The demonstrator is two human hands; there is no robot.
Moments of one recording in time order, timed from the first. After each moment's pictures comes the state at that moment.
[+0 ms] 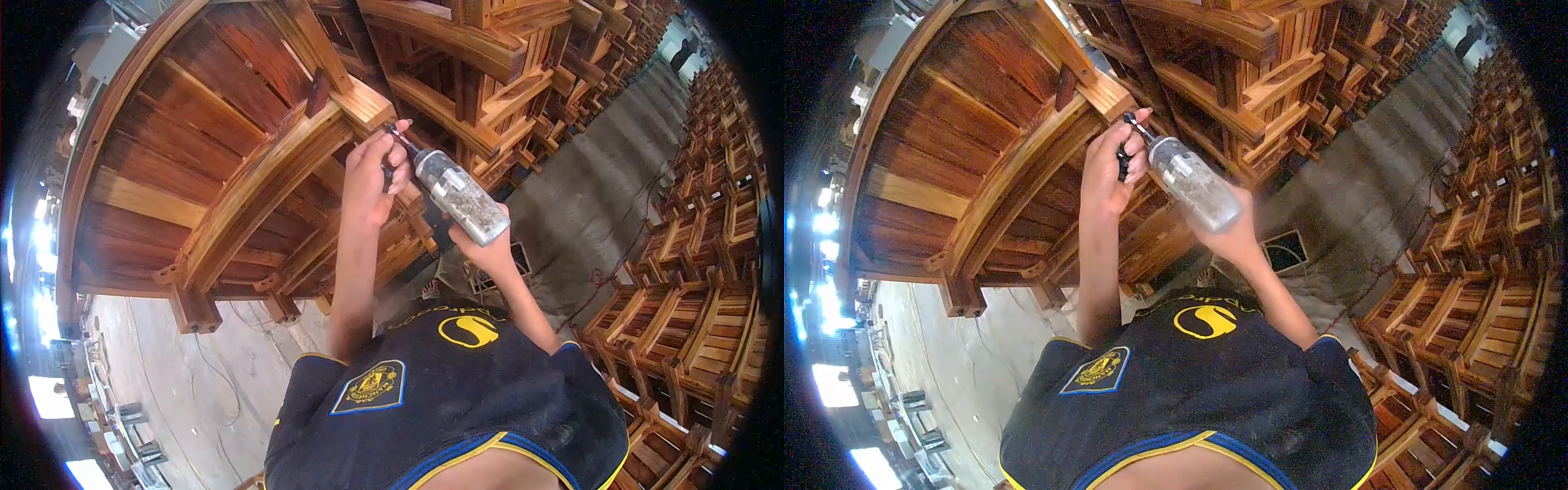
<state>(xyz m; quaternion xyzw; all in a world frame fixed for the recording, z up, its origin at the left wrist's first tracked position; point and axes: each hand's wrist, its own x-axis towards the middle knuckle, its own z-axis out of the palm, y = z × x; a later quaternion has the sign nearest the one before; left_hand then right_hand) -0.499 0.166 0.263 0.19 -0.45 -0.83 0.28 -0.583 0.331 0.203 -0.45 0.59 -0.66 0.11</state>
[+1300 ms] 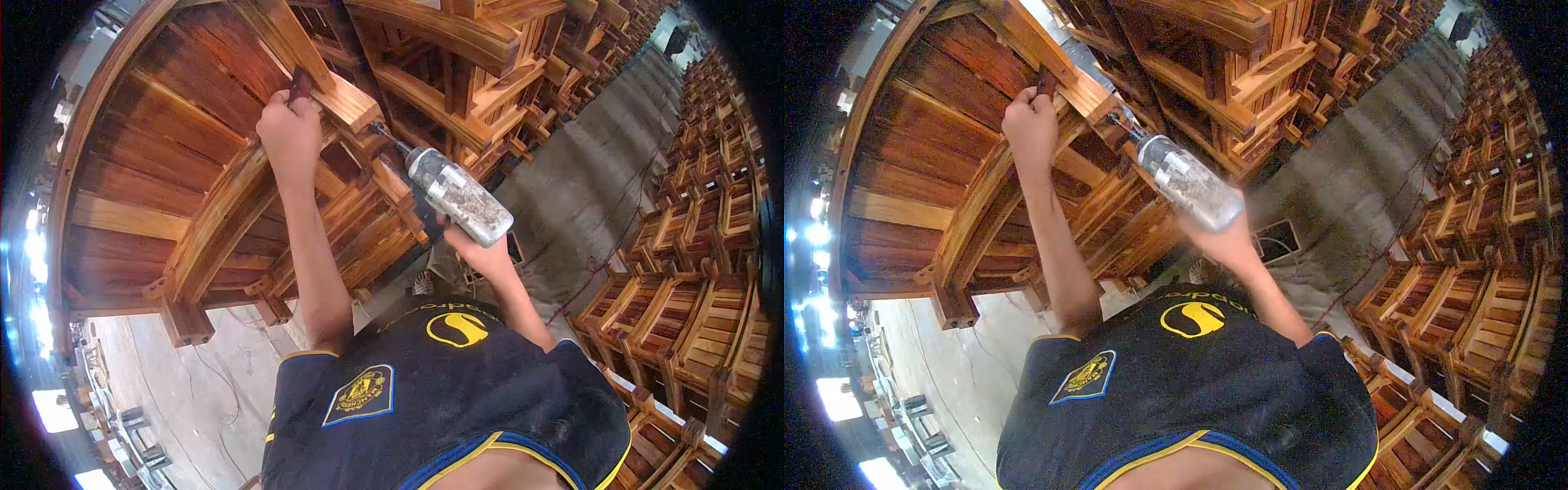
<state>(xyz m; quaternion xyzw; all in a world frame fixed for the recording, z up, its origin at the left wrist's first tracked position) -0.504 0.098 0.314 0.46 -0.77 -0.16 0.41 -0.588 0.335 0.201 -0.44 0.60 -0.65 0.15</state>
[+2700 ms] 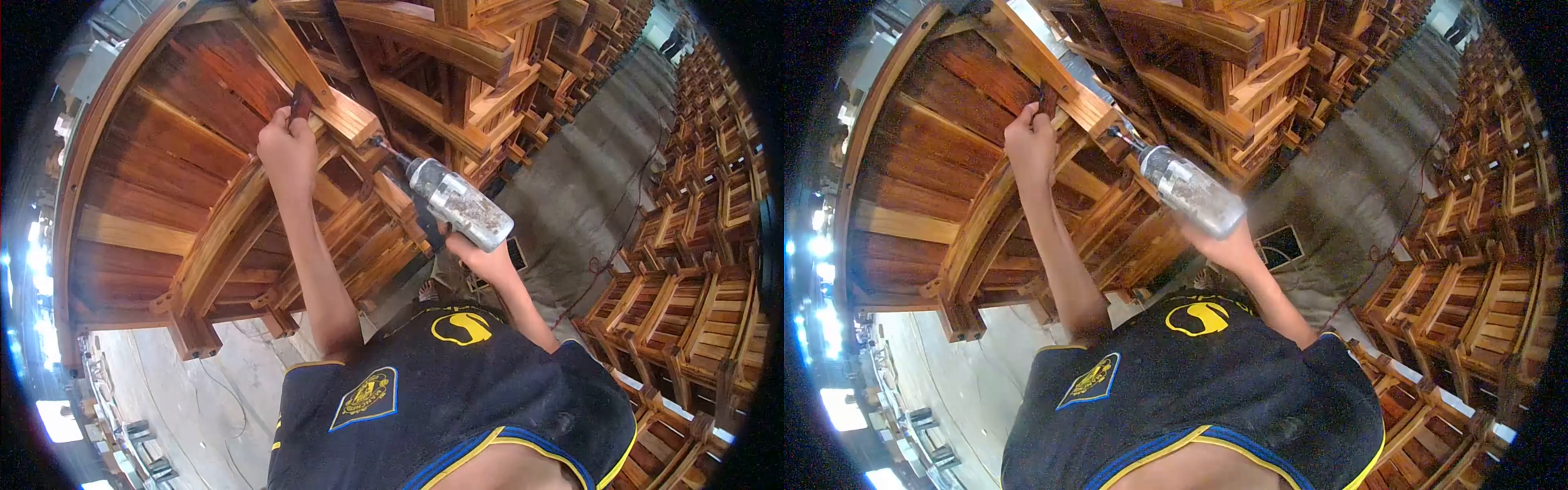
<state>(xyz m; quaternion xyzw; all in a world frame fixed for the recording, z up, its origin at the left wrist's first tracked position) -0.494 0.073 0.291 0.41 -0.77 -0.25 0.43 -0.590 0.333 0.217 -0.45 0.61 -0.63 0.16</state>
